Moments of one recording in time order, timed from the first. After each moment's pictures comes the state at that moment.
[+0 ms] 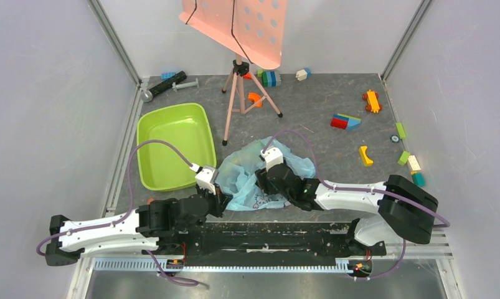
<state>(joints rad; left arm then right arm) -1.35 0.54 0.46 -0.44 -0.60 -0.72 1.06 1.41 0.63 0.11 0.42 0.33</state>
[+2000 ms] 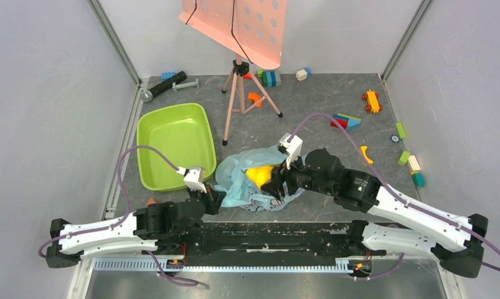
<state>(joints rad) -1.35 0.45 0.39 -0.48 -0.74 -0.89 1.06 0.93 0.87 -0.40 0.00 0.27</state>
